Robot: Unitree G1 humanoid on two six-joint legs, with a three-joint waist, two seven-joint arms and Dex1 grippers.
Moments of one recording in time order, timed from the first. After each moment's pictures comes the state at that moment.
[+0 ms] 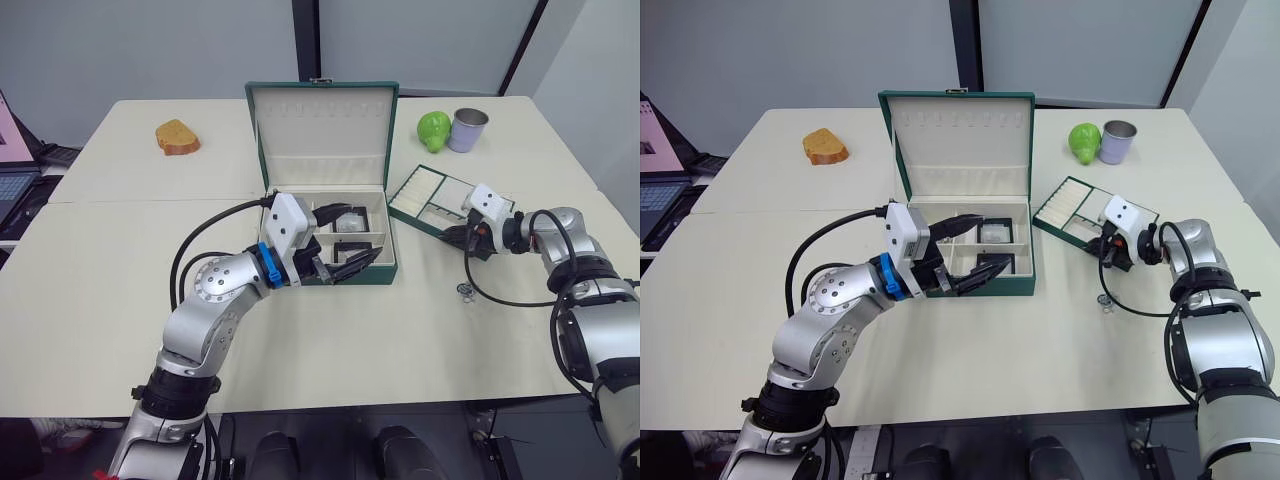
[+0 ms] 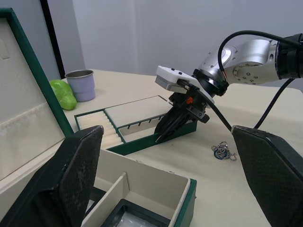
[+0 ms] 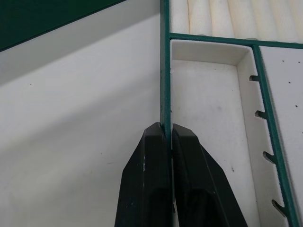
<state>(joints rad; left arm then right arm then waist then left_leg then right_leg) -0.45 0.39 -0.11 -0.30 -0.42 0.38 -0.73 -1.09 -0.61 0.14 1.24 -0.10 -0.10 1.12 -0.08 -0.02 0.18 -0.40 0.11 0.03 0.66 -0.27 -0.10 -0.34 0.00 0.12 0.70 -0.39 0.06</state>
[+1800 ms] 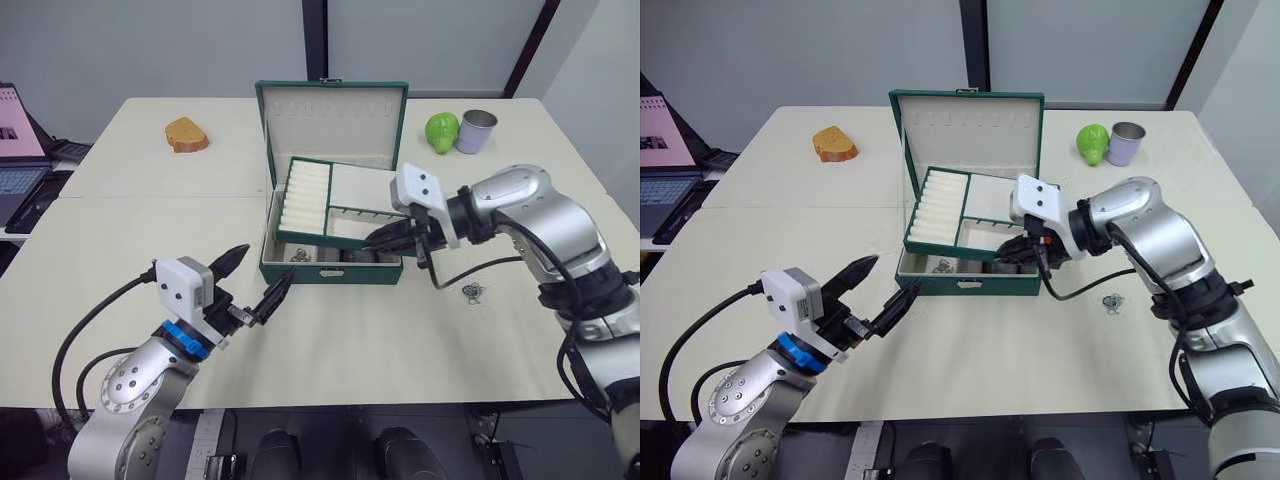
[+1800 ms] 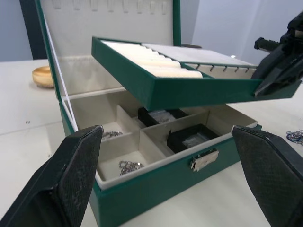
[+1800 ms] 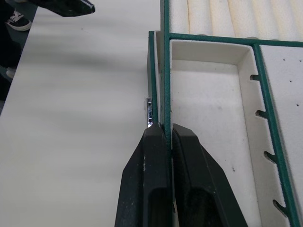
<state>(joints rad) 0.17 0.39 0.20 -0.70 -0.55 0.39 -0.44 -0.99 -0.63 0.38 -0.02 0.22 0.68 1.24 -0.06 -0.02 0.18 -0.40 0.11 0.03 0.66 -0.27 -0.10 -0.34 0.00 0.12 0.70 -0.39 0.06</state>
